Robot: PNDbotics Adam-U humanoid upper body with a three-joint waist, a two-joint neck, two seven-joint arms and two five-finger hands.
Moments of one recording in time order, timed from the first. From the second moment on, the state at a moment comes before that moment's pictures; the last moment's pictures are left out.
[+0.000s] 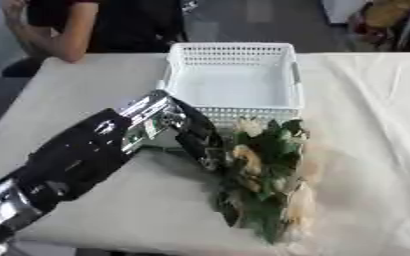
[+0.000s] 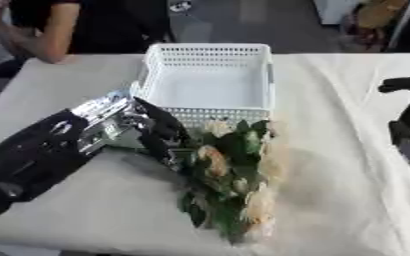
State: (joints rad) left arm -0.66 0.54 -0.57 -1.27 -0.73 -0.15 -0.90; right arm -0.34 -0.33 -0.19 -1.91 0.37 -0.18 0.91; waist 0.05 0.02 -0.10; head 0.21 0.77
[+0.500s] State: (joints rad) left arm -0.66 0.51 -0.52 -1.18 -0.63 -0.16 -0.90; right arm -0.36 -0.32 -0.18 -1.92 0.37 -0.17 0.91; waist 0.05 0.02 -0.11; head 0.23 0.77
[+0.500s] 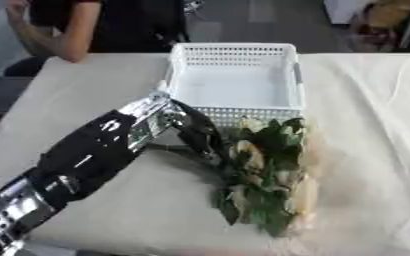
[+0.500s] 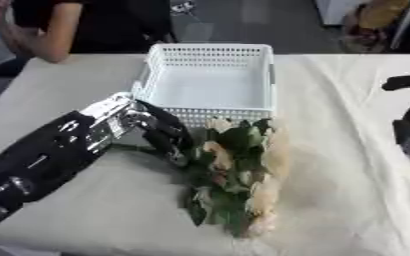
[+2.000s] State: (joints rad) left arm -0.67 0.63 -0.52 -1.32 -0.42 0.02 -0.85; right arm -0.35 -0.32 -0.20 -1.93 0.37 -0.15 0.91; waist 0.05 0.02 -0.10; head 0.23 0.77
